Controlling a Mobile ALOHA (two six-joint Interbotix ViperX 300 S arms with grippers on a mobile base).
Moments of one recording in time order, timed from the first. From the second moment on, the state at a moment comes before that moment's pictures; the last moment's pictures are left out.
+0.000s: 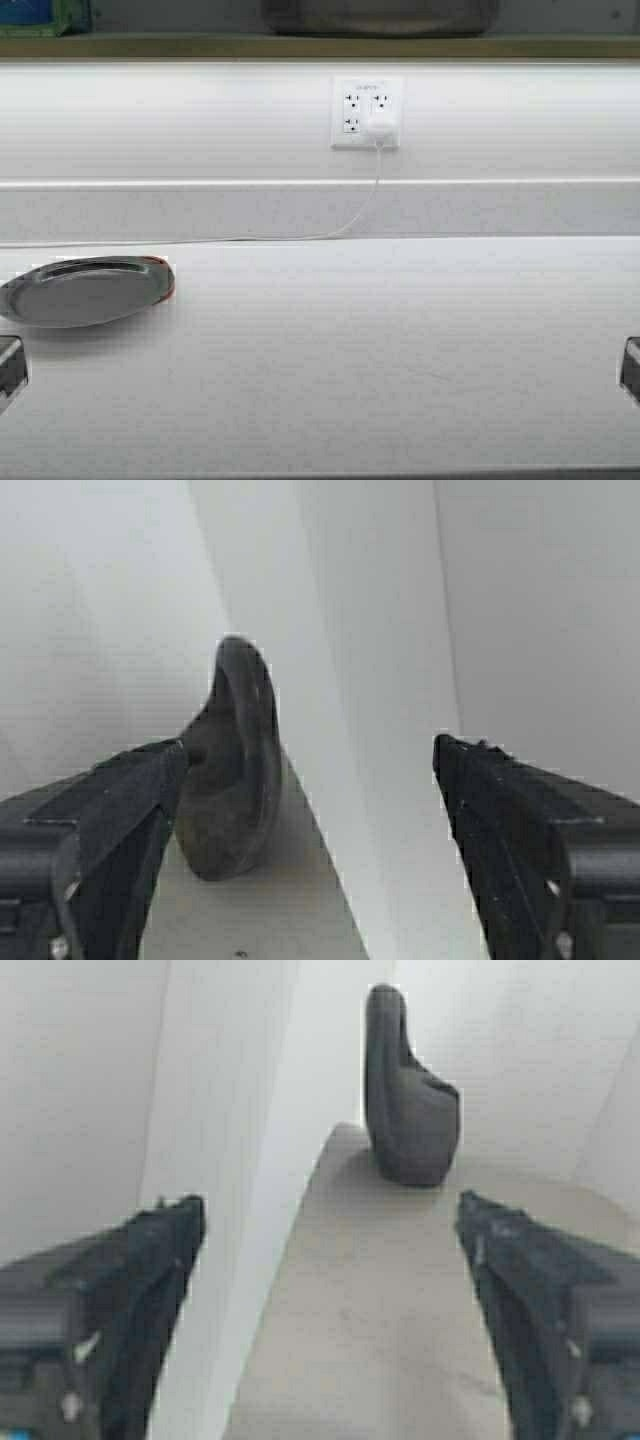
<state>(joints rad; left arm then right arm) -0.58 0.00 0.52 -0.67 -0.99 -0.75 0.28 -0.15 0.69 0.39 -0.82 1.00</state>
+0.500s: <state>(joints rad) -0.63 -0.09 0.62 -0.64 -1.04 -0.75 0.27 -0.30 0.80 0.37 -0.84 0.98</state>
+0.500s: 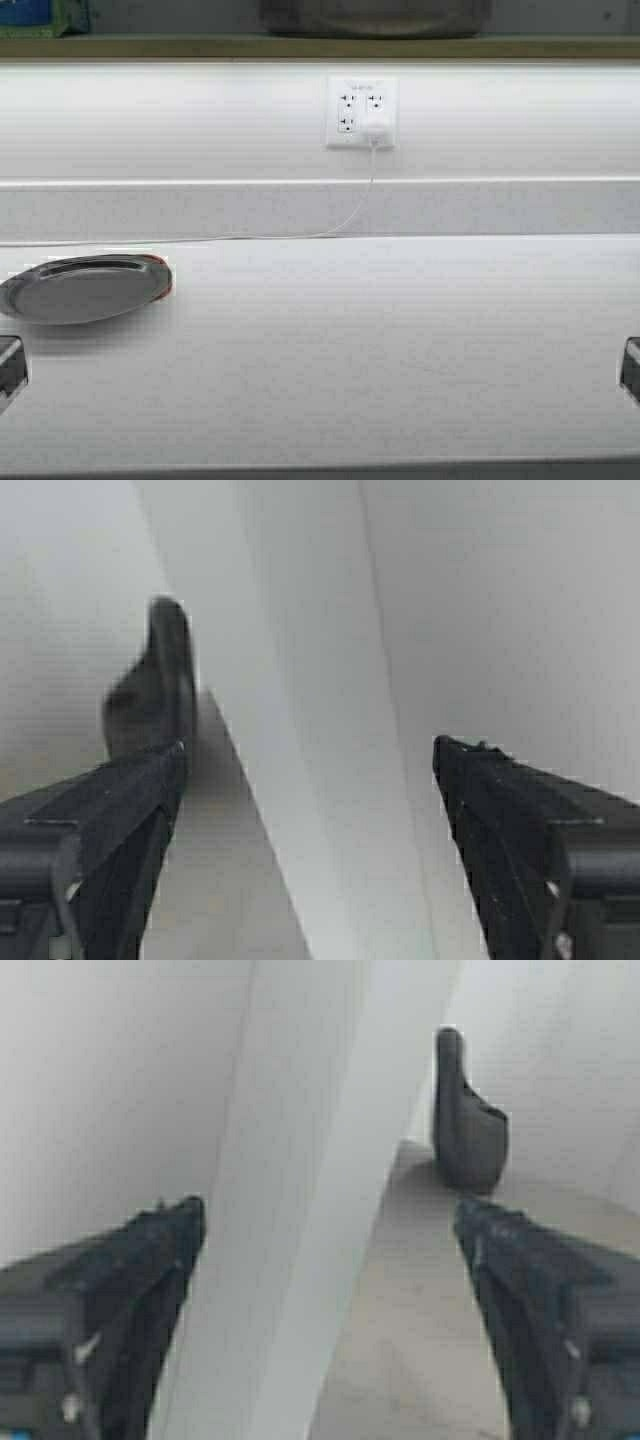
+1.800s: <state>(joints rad) -0.55 -0.42 0.79 -0.68 -0.40 0.36 0.29 -0.61 0.83 -0.01 -0.09 0.18</state>
